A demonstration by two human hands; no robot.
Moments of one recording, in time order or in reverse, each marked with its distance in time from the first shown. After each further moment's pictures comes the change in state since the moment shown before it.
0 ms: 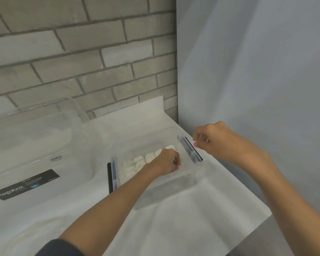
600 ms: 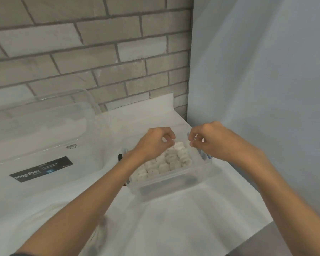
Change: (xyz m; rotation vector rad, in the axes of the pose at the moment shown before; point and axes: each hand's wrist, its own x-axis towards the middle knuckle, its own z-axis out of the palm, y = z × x) left_hand -0.054 -0.026 -0.066 -0.231 0.296 0.058; right_hand 0.005 -0.037 0.008 -0.053 -0.055 -0.117
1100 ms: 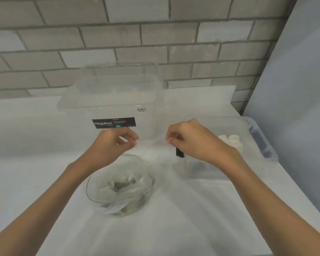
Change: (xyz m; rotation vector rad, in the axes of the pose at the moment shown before) left_hand -0.225 -0.101 -0.099 -0.109 0.348 -0.409; right_hand 0.013 -0.163 0.079 0.092 -0.149 -0.452
